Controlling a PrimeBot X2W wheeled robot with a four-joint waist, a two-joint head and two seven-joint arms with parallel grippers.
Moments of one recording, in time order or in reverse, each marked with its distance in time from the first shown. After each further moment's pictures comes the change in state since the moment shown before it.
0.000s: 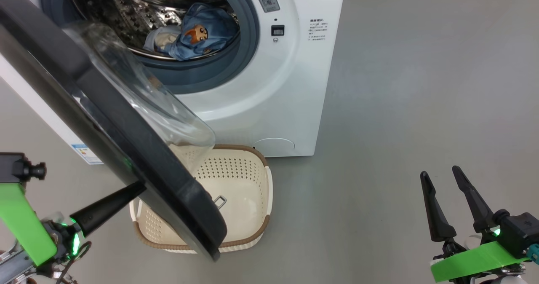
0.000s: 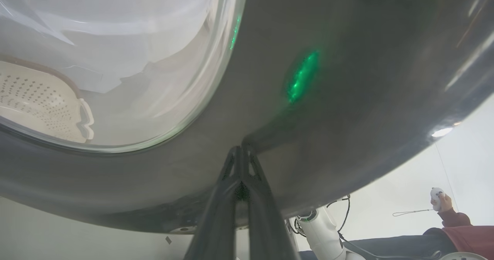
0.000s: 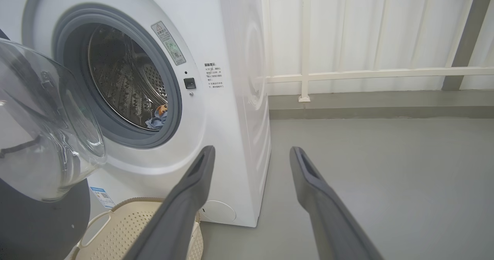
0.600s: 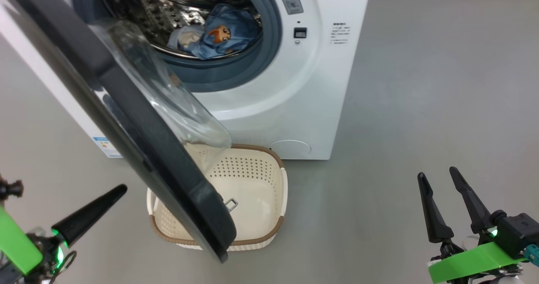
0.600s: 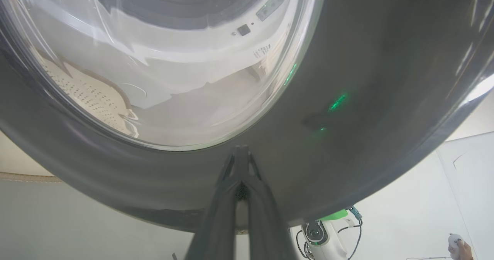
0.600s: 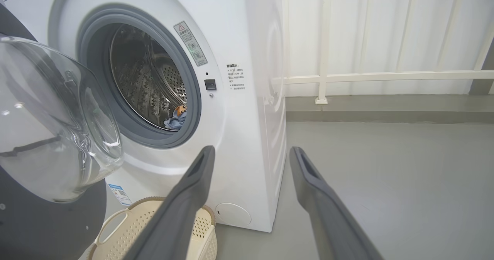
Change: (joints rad) left arm 0.040 -0.007 0.064 0.061 0.019 -0.011 -0.062; right arm 0.000 0.002 0.008 0.001 0.000 0.000 0.000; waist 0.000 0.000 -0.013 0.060
